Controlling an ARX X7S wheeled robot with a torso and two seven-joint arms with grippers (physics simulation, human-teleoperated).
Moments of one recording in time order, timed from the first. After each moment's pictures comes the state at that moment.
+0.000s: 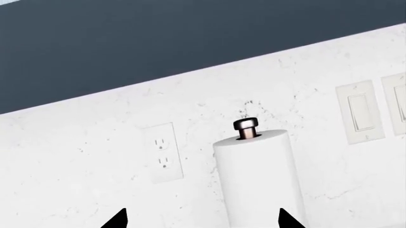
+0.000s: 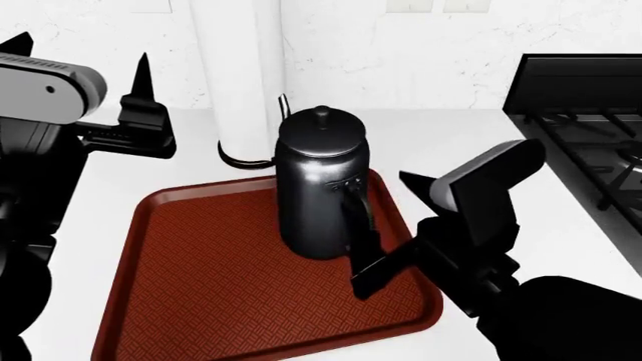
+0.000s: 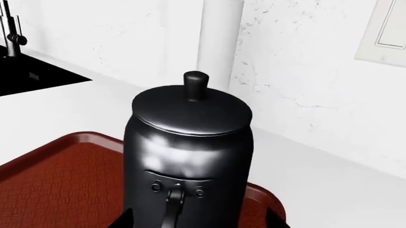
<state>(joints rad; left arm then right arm) -0.82 -0.35 -0.10 0.94 -0.31 -1.37 -0.05 0.66 0.64 -0.29 -0.72 1.16 0.97 0.41</state>
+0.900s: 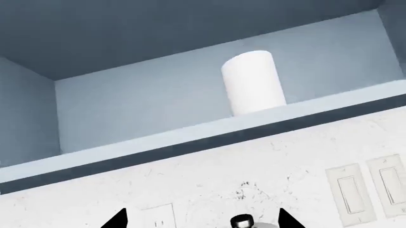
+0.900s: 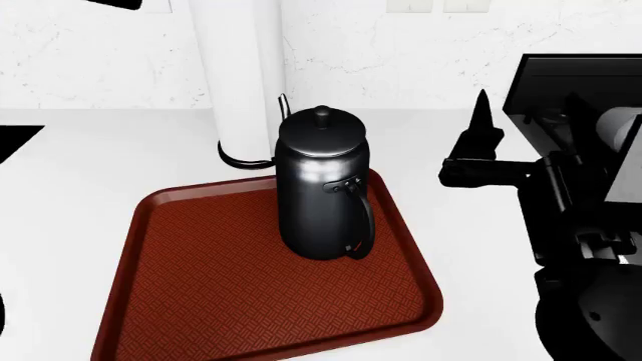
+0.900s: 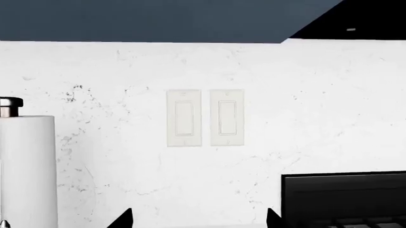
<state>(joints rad) -1.48 -0.50 -0.07 0.65 -1.45 -1.52 -0.94 0.64 0.62 -0.10 -0.80 1.01 0.83 0.83</state>
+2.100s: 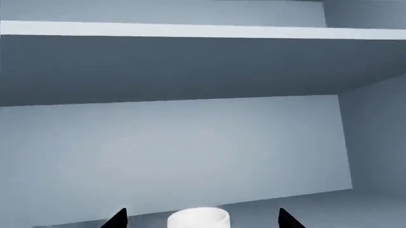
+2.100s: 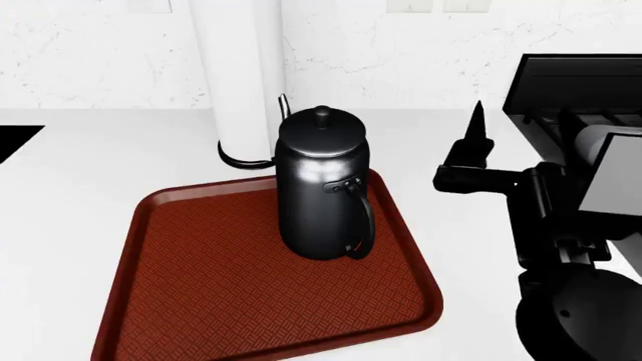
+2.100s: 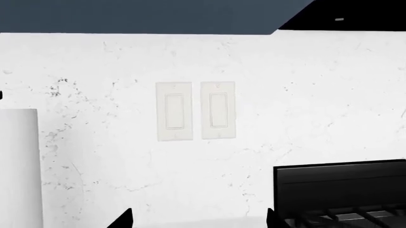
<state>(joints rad) -2.28 -0.25 0.41 -0.40 -1.13 -1.17 -0.59 0.57 0.59 -0.16 -0.76 0.87 0.74 0.80</state>
